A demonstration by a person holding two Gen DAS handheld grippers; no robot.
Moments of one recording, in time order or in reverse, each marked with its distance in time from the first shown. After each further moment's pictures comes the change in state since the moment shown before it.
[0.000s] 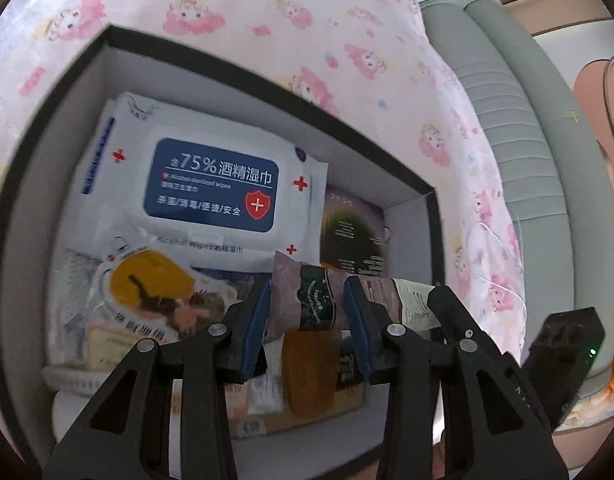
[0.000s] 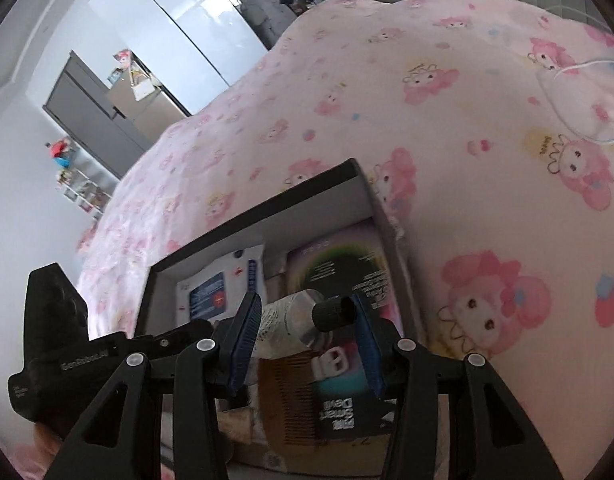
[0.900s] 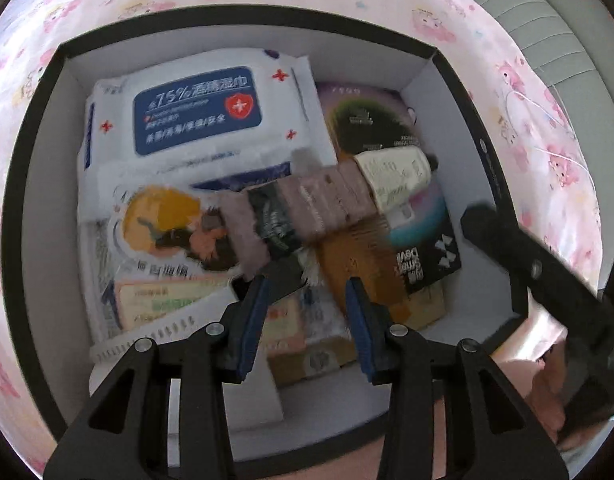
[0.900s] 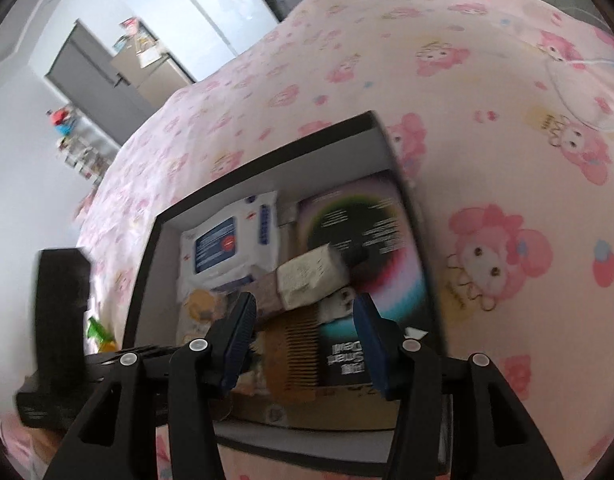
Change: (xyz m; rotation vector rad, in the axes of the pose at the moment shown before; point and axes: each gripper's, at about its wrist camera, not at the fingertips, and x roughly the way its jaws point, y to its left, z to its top) left arm 0.001 -0.025 -0.061 0.332 0.156 0.261; right arm -0.005 0.020 -0.029 -0.058 0.107 0.015
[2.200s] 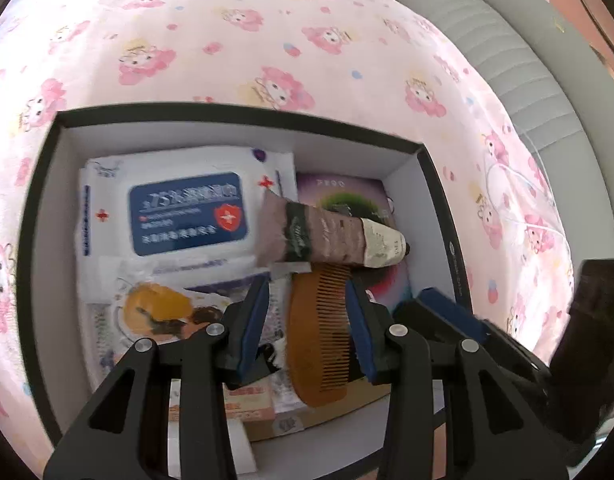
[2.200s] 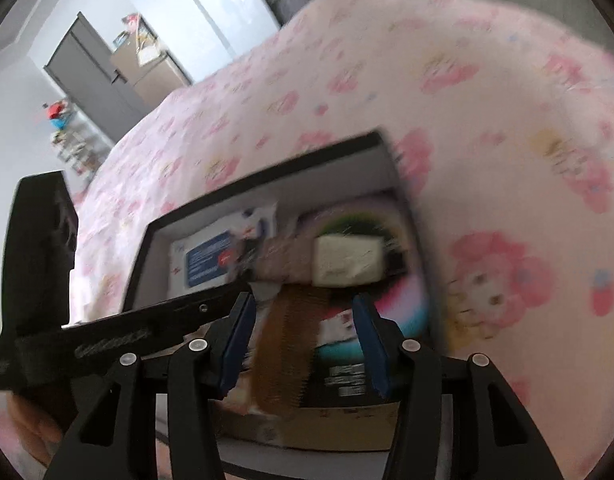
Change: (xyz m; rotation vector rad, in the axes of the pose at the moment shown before) left arm -0.013 0.006 0.059 -0.090 -0.142 -0.078; right arm 0.010 0.005 0.003 0.031 -0.005 -0.014
